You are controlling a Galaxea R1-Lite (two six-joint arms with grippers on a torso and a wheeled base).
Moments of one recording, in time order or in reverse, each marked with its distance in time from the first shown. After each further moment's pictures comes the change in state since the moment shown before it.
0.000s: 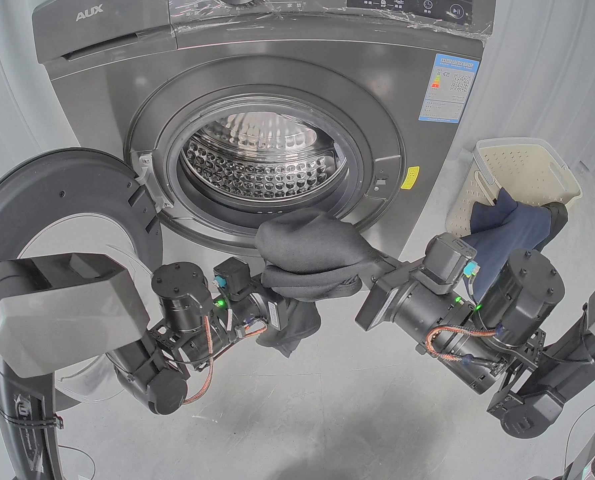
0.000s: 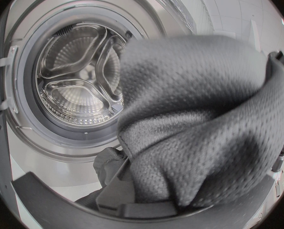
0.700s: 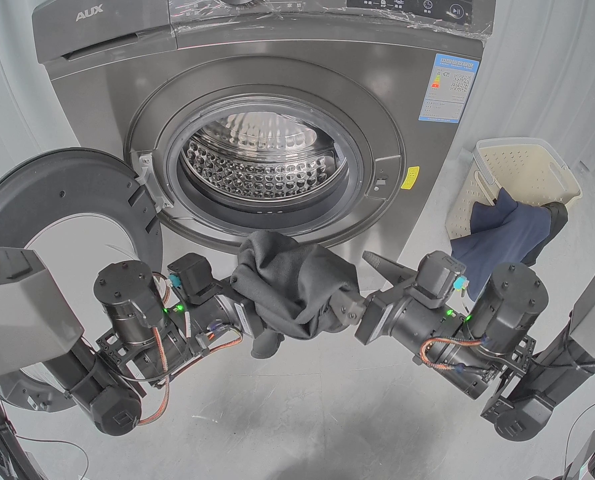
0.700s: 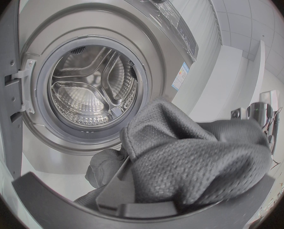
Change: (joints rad) left arm -0.025 -0.253 0.235 0.000 0.016 -0.152; right arm -0.027 0.052 0.036 -0.016 0.025 0.019
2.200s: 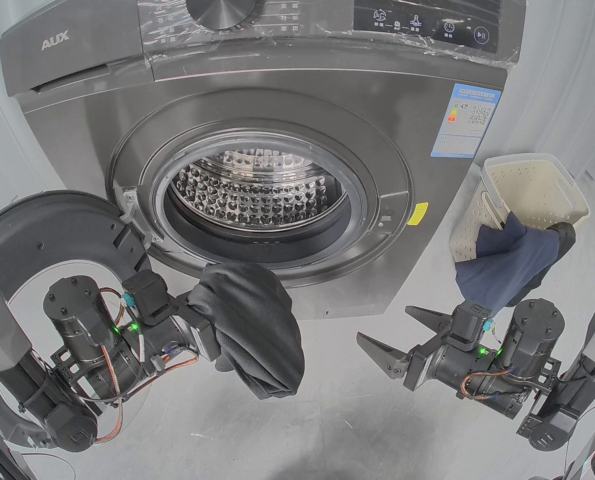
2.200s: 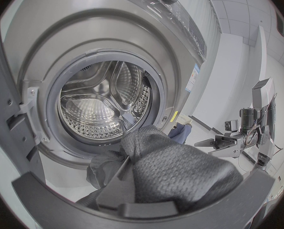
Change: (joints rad) left arm 0.053 -0.160 0.211 0.000 0.006 0.115; right arm -0.089 -0.038 0.295 -0.017 0.068 -0.051
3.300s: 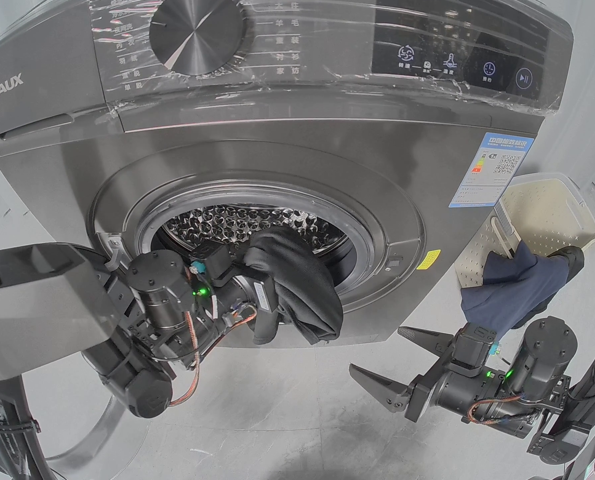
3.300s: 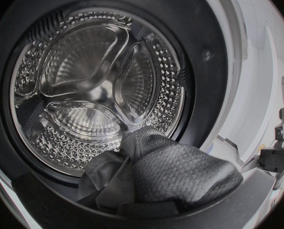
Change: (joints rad) left arm -0.053 0.274 -0.372 0.005 0.143 -0.020; right arm 0.093 -0.061 0.075 0.000 0.008 -0.005
